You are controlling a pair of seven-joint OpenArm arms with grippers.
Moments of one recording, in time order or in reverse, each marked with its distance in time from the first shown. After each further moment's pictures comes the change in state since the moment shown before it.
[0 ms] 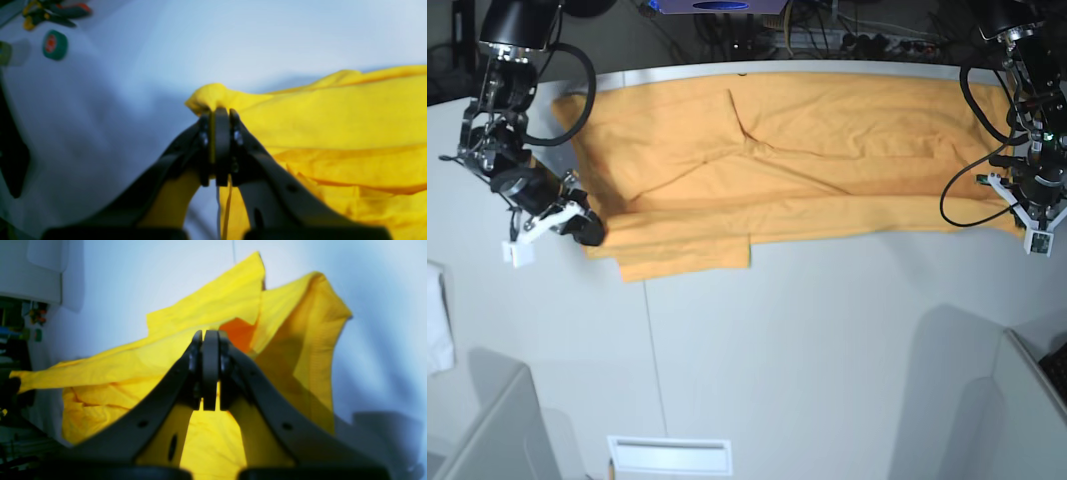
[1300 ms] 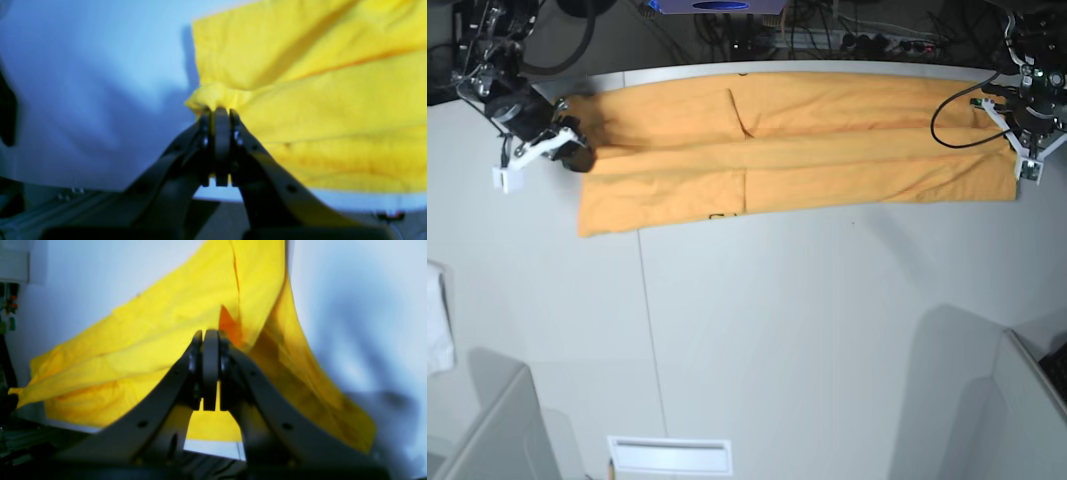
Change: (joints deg) left arm 18.5 1.1 -3.0 4.9 -0.3 0.0 -0.3; right arm -17.8 -3.0 7.2 10.3 -0.7 0.1 -1.8
